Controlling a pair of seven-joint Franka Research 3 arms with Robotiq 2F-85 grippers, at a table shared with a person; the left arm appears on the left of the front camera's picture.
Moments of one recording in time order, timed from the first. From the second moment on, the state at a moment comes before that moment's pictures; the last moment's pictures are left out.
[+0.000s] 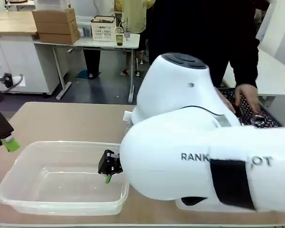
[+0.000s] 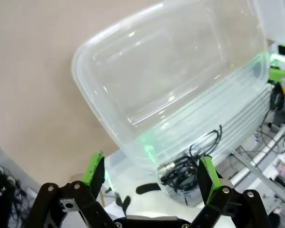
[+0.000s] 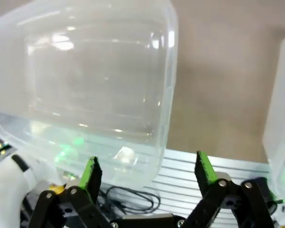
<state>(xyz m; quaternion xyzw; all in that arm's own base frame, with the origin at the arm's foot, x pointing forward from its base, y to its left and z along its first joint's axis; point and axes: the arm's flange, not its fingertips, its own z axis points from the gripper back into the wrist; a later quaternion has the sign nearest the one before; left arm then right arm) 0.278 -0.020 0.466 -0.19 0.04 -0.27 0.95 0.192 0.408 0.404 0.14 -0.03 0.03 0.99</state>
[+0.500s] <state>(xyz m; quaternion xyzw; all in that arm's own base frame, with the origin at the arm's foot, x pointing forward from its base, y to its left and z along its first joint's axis) 0.291 -0.033 0.461 -0.17 0.03 -0.25 0.95 0.203 0.414 0.387 0.10 -0.02 0.01 1.00</state>
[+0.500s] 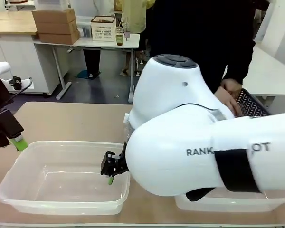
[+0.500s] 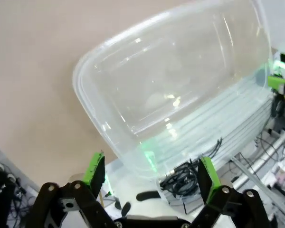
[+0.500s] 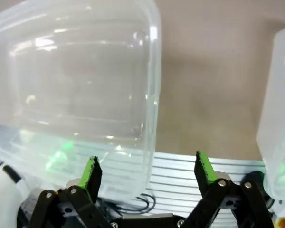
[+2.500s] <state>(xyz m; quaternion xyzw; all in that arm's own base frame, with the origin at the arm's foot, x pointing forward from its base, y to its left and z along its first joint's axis) 0.346 -0.040 0.384 -0.05 0.08 -0.09 0.99 0.243 0.443 0.380 0.04 0.03 -0.04 1.00</state>
